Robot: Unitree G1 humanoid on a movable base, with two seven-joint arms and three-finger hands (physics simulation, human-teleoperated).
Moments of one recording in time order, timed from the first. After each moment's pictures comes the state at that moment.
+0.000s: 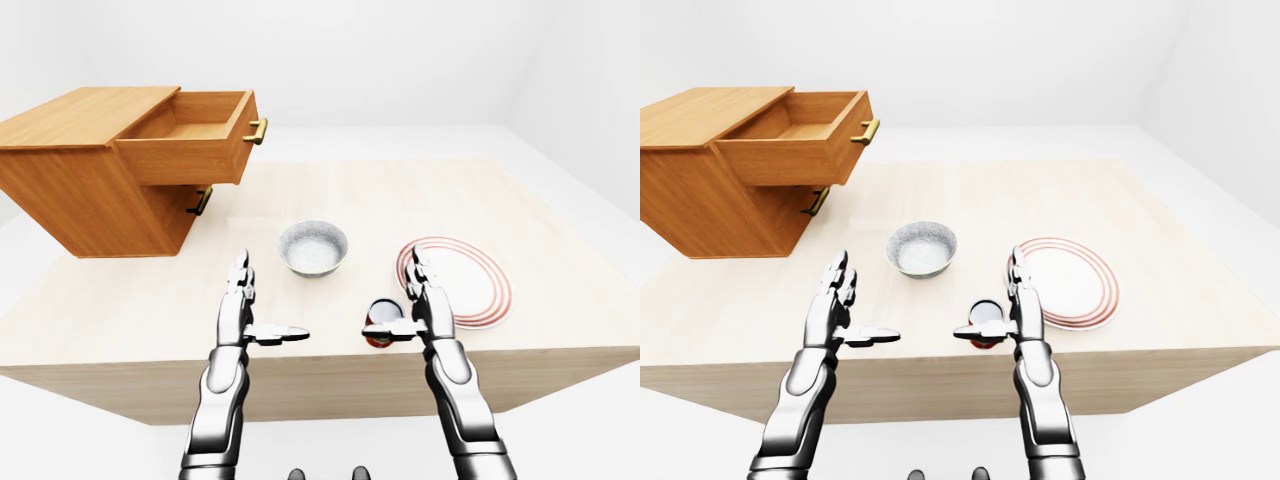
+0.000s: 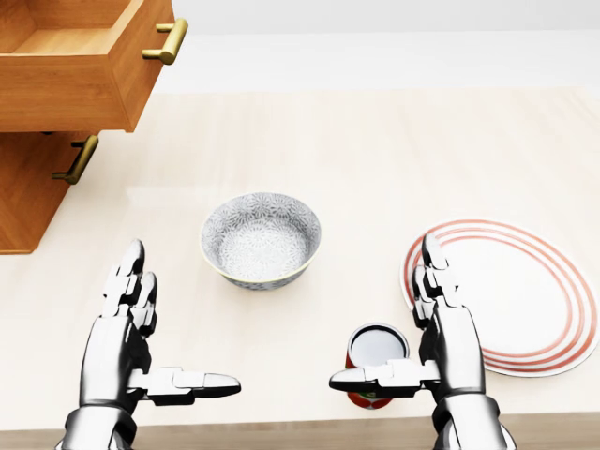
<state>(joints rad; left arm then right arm) 0.00 0.01 0.01 -0.01 -0.01 0.01 -0.01 0.00 0.00 -0.01 0.00 0.01 0.01 0.00</state>
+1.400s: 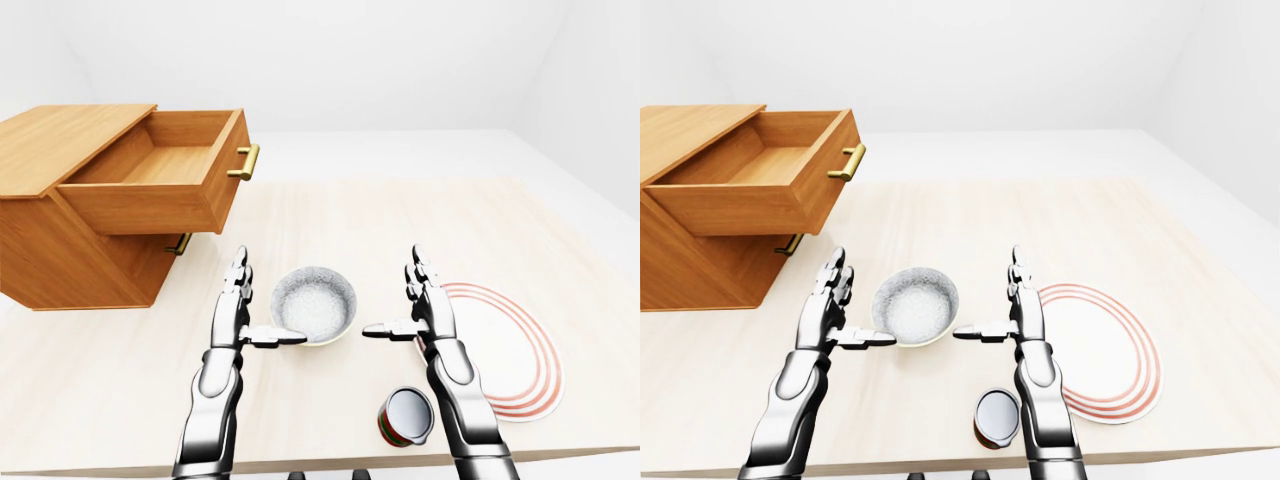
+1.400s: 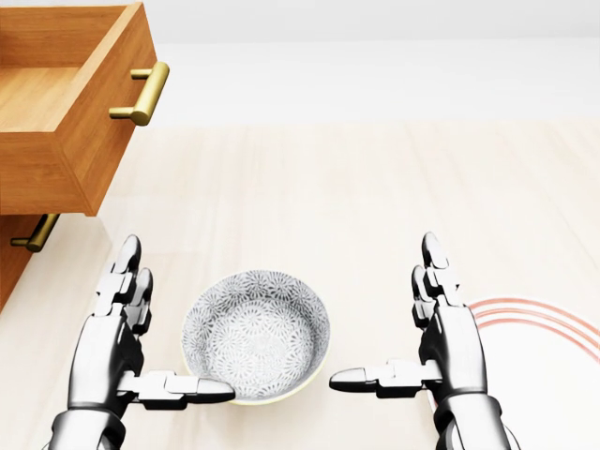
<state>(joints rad) 0.03 0.02 0.03 -0.11 0.02 0.06 -0.06 0.01 0.00 -0.01 -0.05 0.02 0.05 0.01</state>
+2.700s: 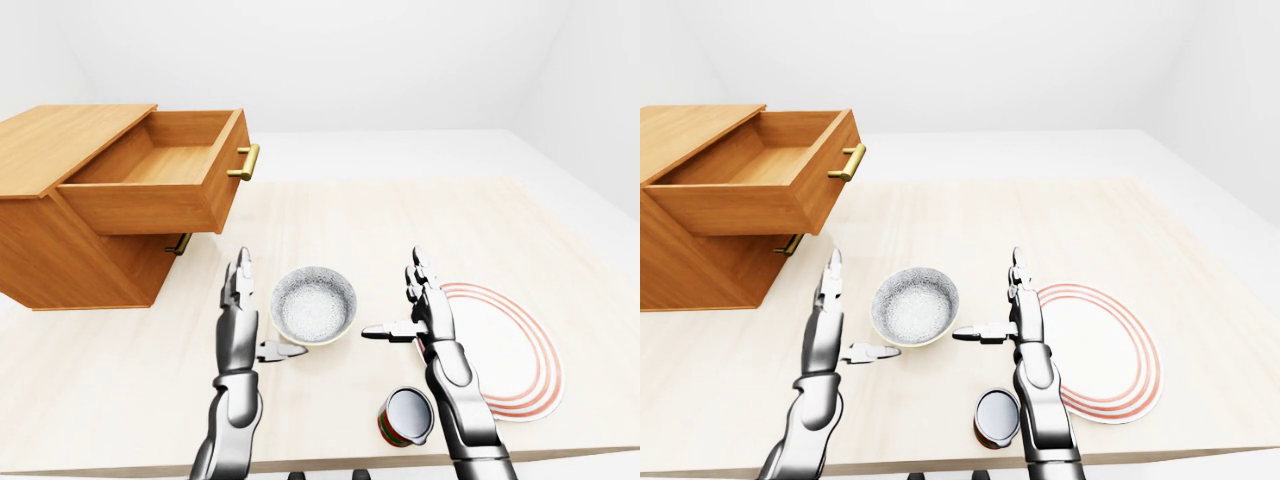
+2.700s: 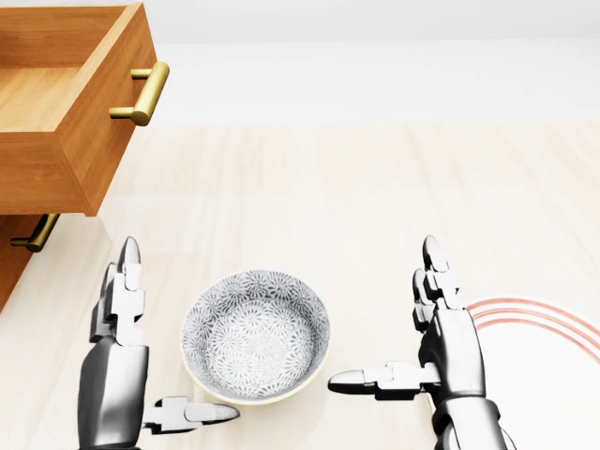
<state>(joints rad) 0.17 0.02 -0.12 -0.17 0.62 -0.09 0.28 0.02 0.00 -0.01 -0.04 0.01 0.05 -0.01</state>
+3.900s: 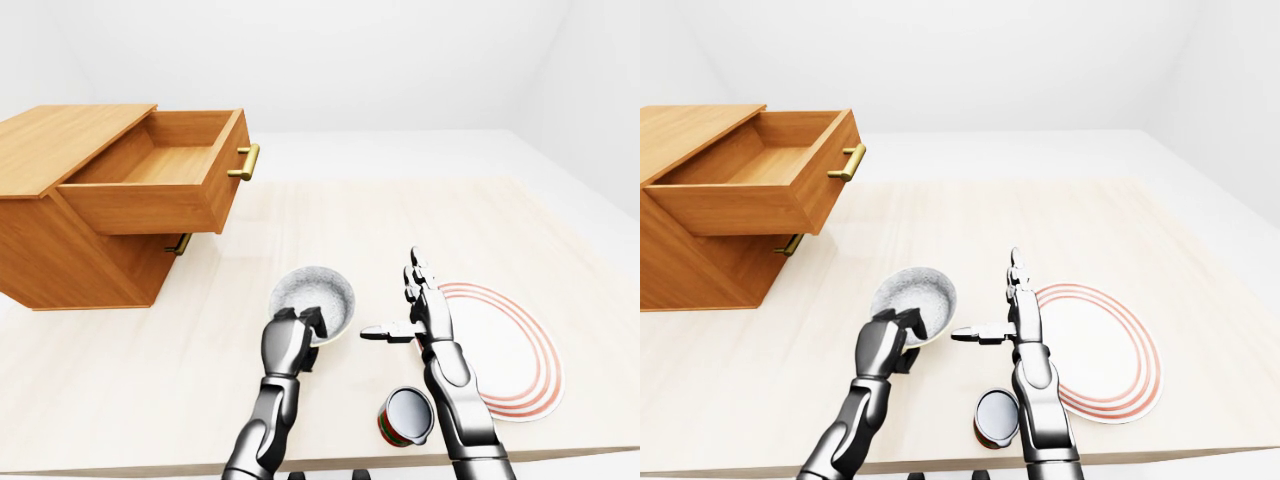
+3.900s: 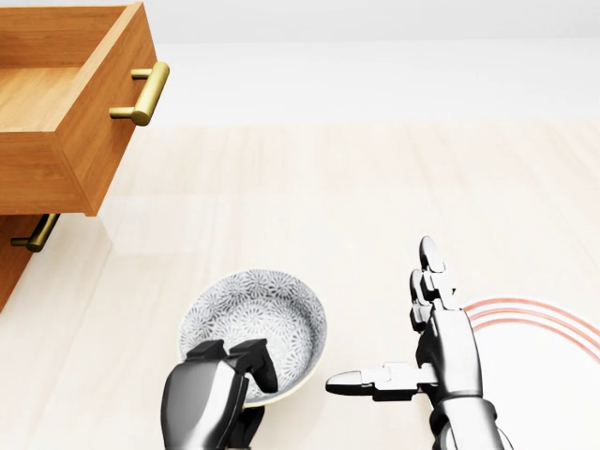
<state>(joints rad) 0.01 -0.01 -0.28 0.32 1.11 -0.09 0.52 0.02 0.00 0.00 -0.03 0.01 0.04 -0.01</state>
